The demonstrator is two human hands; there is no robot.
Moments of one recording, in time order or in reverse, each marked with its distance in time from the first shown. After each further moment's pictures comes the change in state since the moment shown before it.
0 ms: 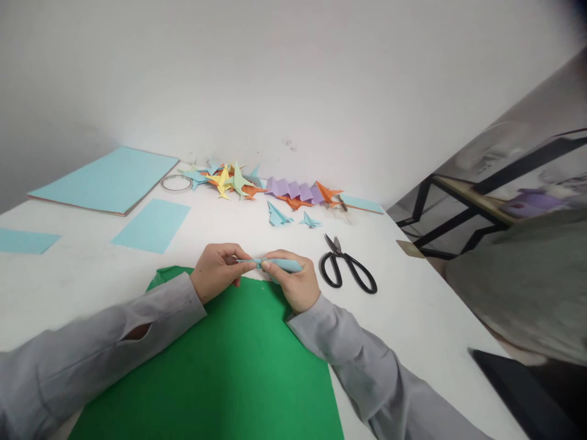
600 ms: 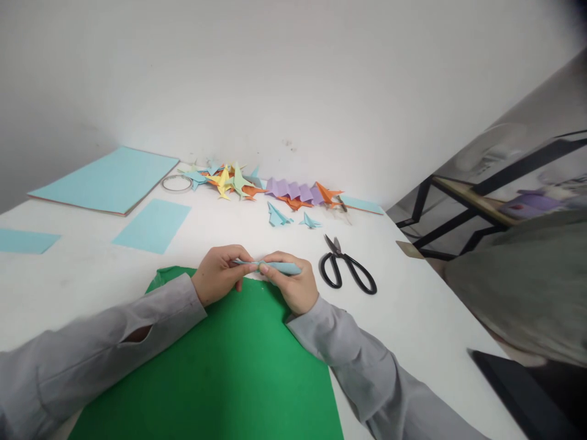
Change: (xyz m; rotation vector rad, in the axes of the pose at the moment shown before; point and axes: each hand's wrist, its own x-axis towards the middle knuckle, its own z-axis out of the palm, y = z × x) left_hand -0.001 0.001 0.001 -0.013 -0.078 0.110; right_hand -0.002 0.001 -0.001 0.000 -0.061 -0.019
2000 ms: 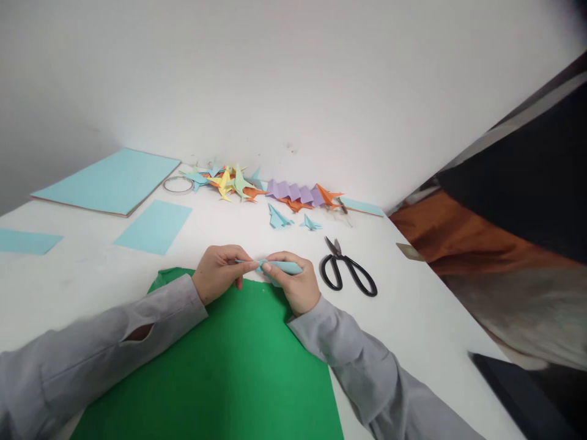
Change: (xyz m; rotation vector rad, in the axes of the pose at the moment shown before) left_hand 0.001 -0.001 -0.001 -0.023 0.069 -0.029; right_hand 0.002 0.002 0.001 0.007 0.081 0.072
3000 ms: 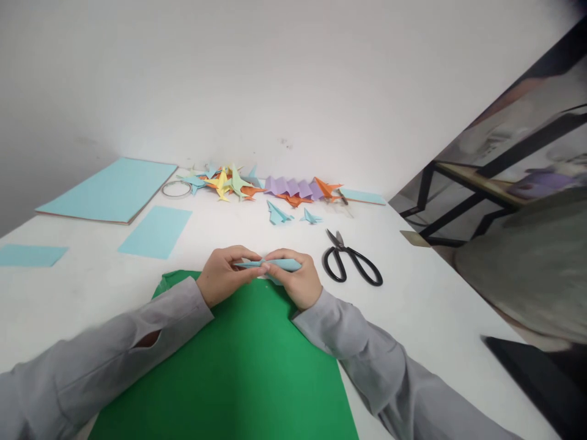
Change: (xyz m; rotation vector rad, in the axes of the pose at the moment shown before) left_hand 0.000 0.002 0.003 0.045 -0.019 -0.015; right_hand 0.001 -0.005 0.000 0.013 -0.045 0.003
